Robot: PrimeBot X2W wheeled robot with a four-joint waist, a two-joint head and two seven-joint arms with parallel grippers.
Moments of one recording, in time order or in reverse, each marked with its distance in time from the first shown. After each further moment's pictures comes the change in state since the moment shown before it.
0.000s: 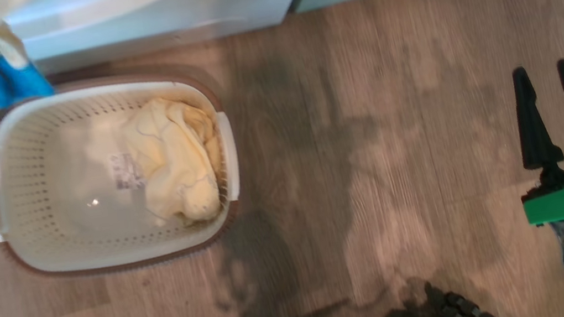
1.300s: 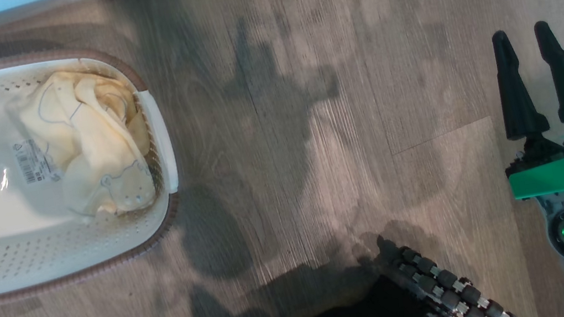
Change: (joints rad) left arm -0.596 0.086 -0.031 0.443 0.125 -0.084 -0.201; right arm -0.105 0.000 0.073 0.007 0.100 0.000 0.000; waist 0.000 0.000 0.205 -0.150
